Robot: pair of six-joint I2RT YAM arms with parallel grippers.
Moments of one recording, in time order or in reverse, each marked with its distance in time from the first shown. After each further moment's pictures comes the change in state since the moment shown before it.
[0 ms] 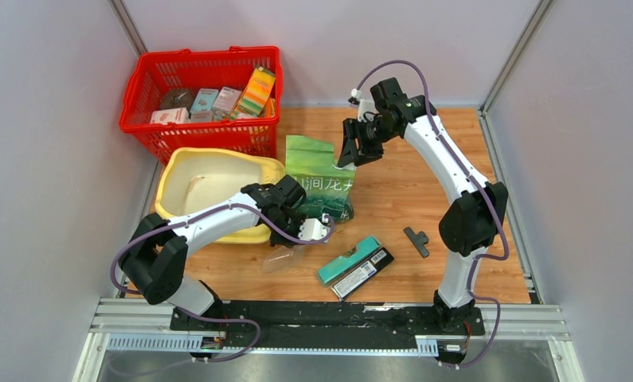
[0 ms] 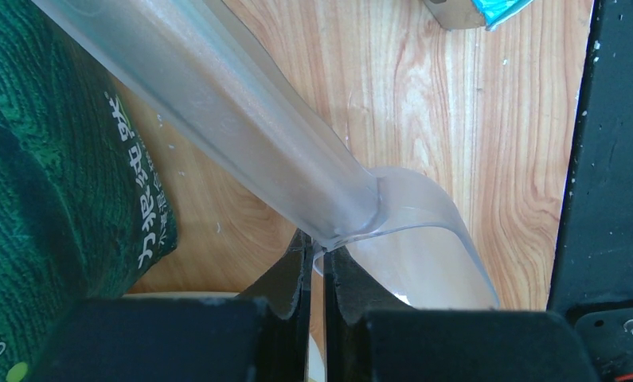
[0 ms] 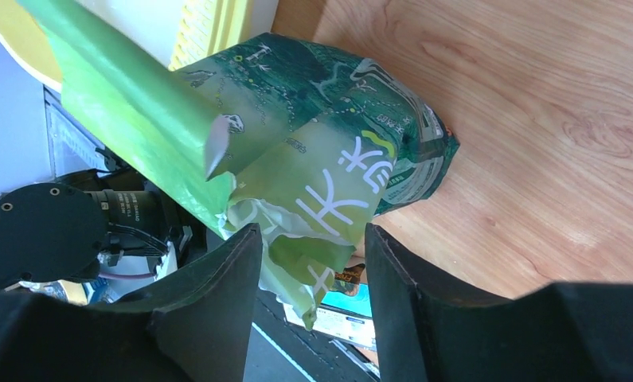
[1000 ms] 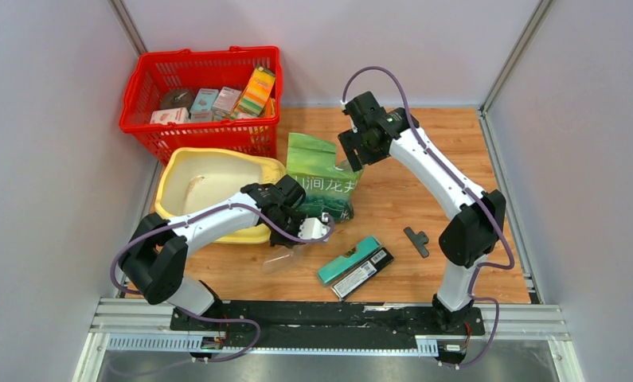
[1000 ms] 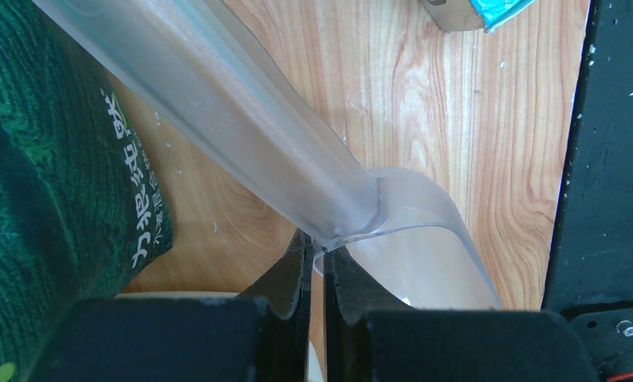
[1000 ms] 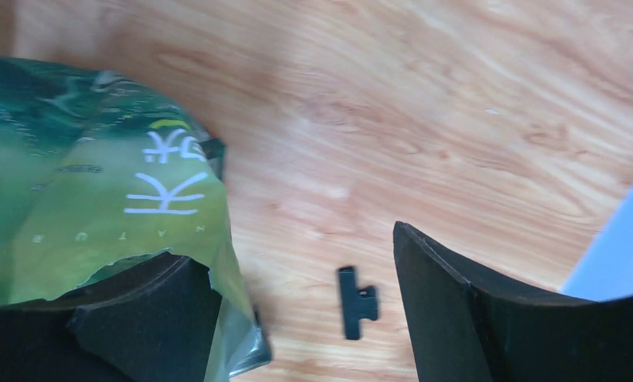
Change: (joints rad) left arm 0.003 0.000 0.000 -0.008 0.006 -0.012; right arm 0.167 -0.065 -0.073 -0.005 0.732 -0.105
